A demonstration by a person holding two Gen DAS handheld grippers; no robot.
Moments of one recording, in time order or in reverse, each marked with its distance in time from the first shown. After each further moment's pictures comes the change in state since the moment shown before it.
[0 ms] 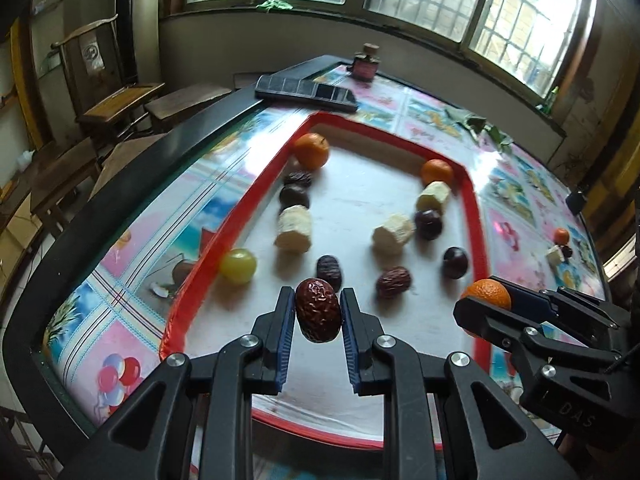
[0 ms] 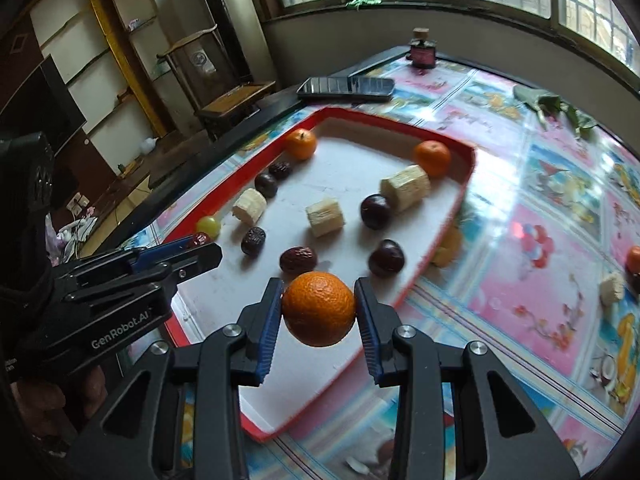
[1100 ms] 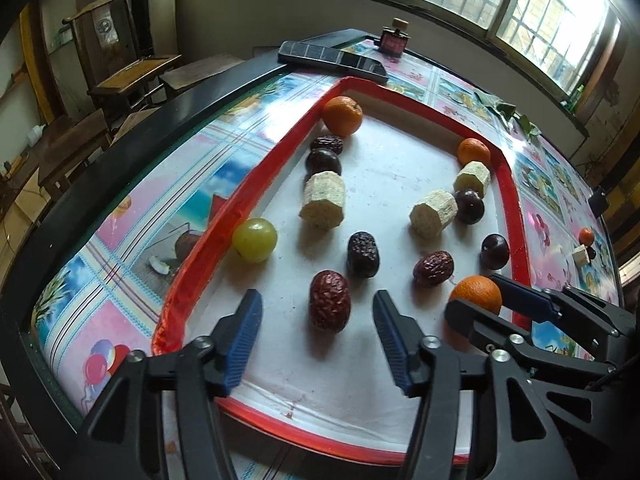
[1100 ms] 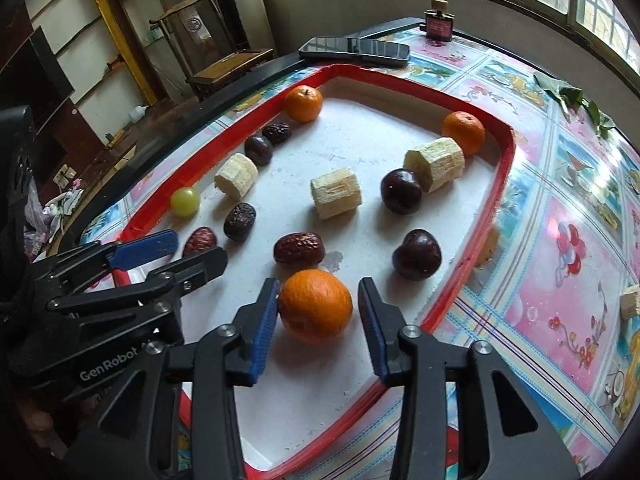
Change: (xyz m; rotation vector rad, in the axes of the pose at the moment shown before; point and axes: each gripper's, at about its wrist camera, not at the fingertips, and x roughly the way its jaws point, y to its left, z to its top) left arm 0.022 0.014 -0.004 -0.058 0.080 0.053; right arm 0.042 0.010 0.002 -0.038 0.100 -0.054
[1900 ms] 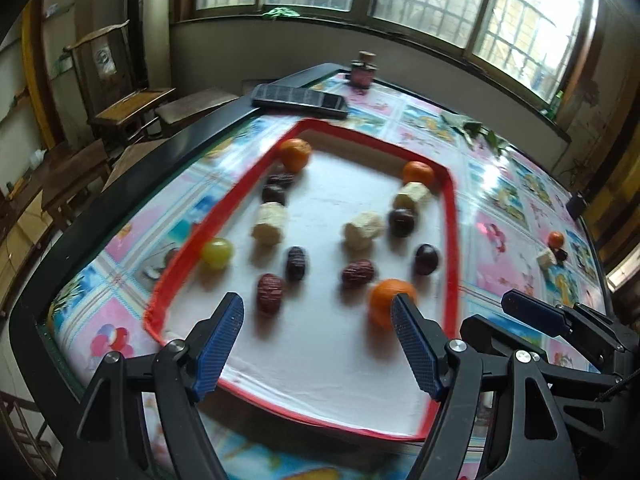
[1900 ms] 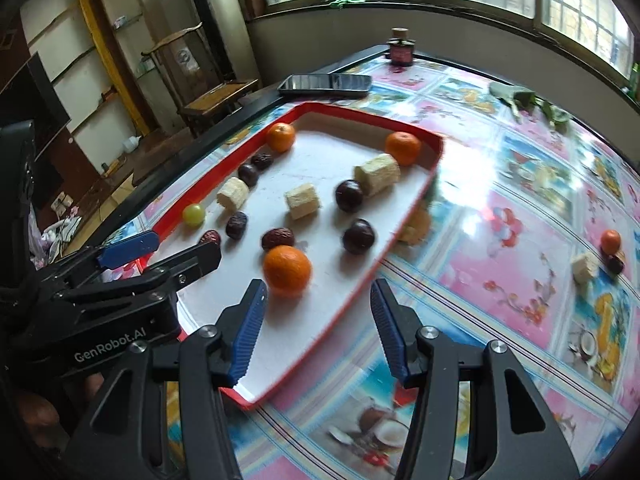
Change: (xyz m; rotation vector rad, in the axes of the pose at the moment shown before) left arm -0.045 -0.049 -0.011 0.055 -0.117 -0.023; right arm -0.066 -0.021 -0.027 0.065 -0.104 -0.031
